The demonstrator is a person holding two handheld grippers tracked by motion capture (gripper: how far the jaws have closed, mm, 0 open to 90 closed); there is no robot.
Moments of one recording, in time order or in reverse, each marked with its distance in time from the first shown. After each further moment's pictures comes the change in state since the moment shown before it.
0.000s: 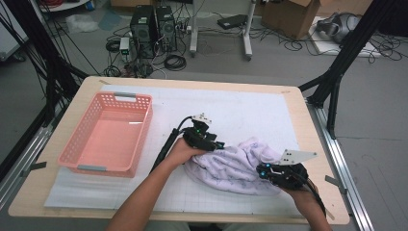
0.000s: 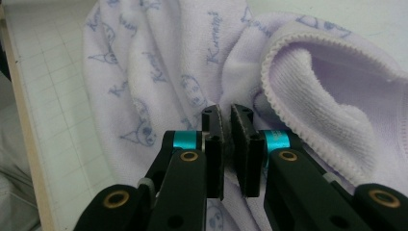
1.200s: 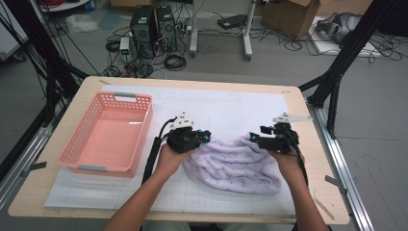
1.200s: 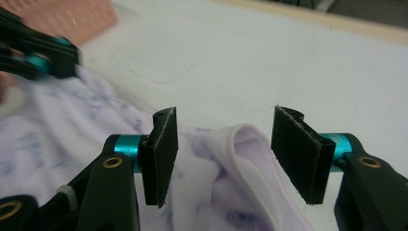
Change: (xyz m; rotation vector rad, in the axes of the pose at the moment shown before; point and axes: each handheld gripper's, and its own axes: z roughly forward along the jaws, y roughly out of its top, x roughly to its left) left arm -0.024 -0.016 -0.068 -0.314 0.161 0.050; right arm -0.052 0.080 0.036 -0.019 -0.195 0.258
